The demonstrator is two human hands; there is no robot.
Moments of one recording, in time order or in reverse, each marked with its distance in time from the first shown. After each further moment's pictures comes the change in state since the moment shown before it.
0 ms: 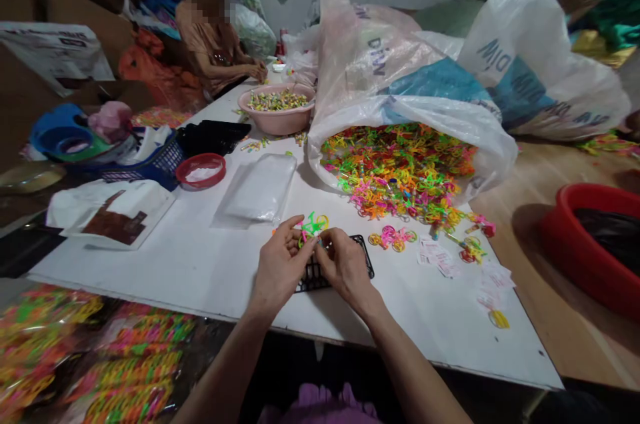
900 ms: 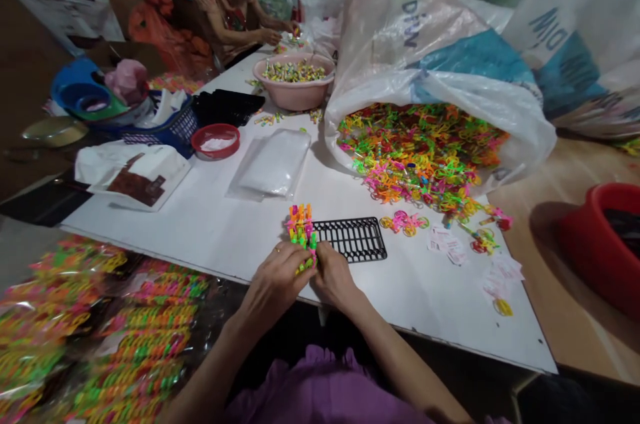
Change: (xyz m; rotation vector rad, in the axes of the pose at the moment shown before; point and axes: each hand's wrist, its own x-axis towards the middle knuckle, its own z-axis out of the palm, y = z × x) left_hand -0.056 -0.047 -0.044 0.746 -0.081 0.688; right_hand -0.056 0.019 0.070 0.053 -0.314 -0.043
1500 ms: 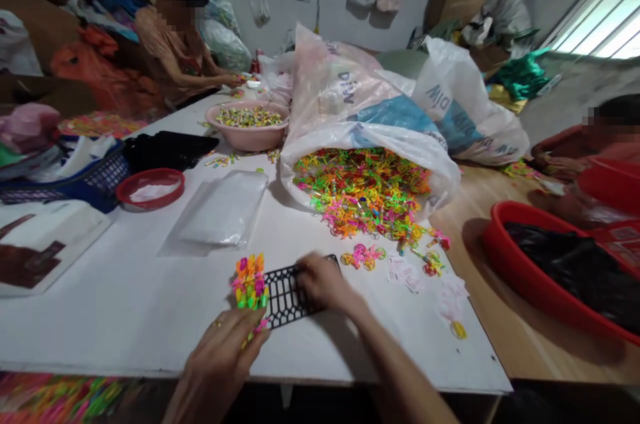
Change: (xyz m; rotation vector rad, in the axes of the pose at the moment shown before) left_hand -0.005 -0.008 0.014 0.071 0.124 0.062; right_hand 0.043 0.031 -0.091 -0.101 -0.040 0.022
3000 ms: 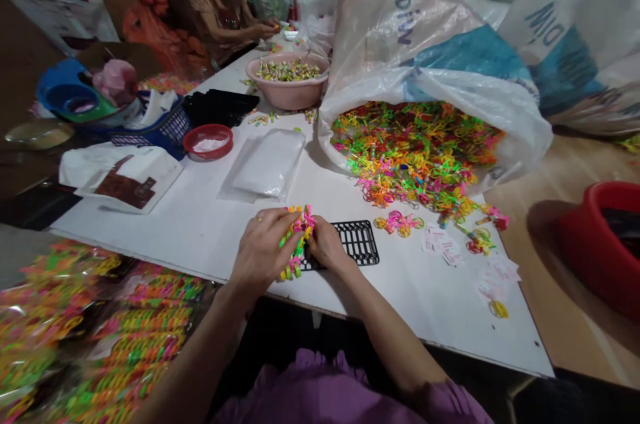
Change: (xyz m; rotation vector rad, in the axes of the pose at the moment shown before) left_hand 0.051 -0.008 -0.015 0.038 -0.106 -0.177; right_hand 0.021 -0.019 0.071 0.174 0.059 -0.056
